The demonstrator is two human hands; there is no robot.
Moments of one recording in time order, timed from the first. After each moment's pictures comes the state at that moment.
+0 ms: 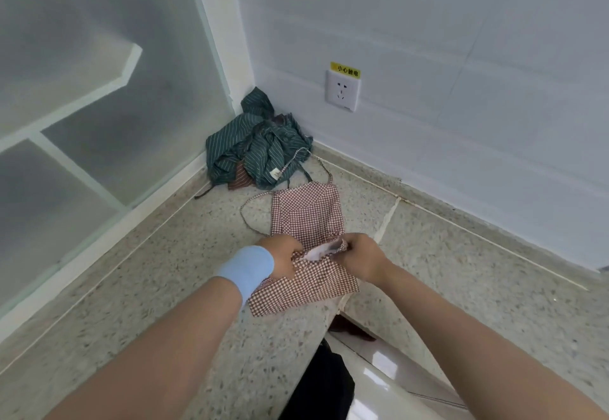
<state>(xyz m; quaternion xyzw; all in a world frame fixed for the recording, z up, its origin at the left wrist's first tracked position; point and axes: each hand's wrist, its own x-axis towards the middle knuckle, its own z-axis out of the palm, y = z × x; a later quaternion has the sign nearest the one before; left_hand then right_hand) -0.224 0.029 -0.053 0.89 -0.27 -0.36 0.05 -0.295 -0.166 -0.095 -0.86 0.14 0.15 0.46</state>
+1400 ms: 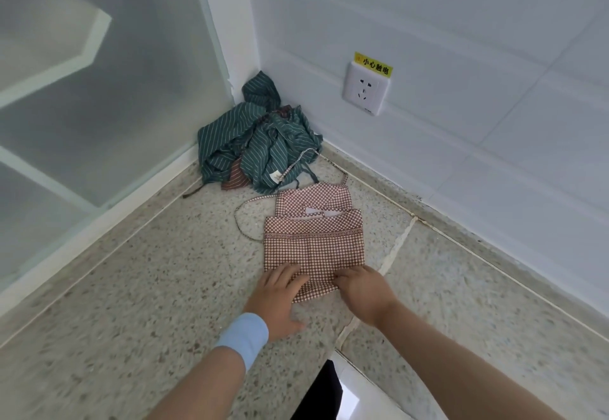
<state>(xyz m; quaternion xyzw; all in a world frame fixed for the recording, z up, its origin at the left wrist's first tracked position) -0.228 0.037 -0.183 0.92 -0.29 -0.25 0.05 -0.257 -0.199 -0.187 -0.97 -0.17 0.13 0.04</state>
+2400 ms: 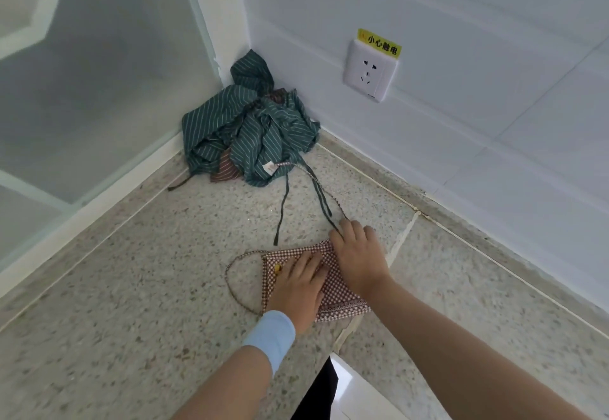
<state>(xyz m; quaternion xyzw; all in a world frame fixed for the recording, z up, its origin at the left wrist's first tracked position) -0.224 -0.017 -0.221 0.94 -0.32 -0.12 0.07 -0.203 -0.193 -0.180 -0.99 -0.08 0.05 -0.05</state>
